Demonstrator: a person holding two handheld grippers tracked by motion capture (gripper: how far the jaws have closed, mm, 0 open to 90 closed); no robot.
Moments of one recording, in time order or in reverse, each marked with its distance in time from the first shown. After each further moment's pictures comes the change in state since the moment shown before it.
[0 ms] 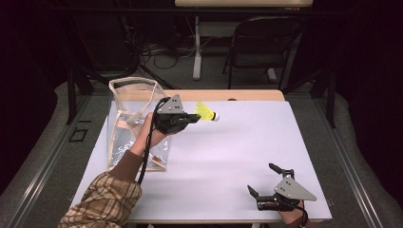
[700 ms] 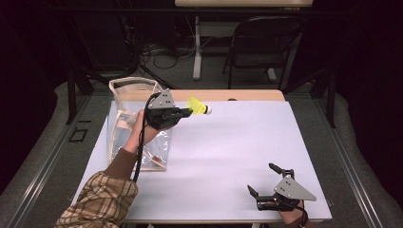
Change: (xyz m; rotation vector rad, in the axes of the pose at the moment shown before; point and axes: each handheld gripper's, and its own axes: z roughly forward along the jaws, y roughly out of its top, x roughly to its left) left arm 0.014 -0.004 -0.017 -0.016 0.061 -0.030; right arm 0.000 0.000 0.000 0.002 -0.001 -0.002
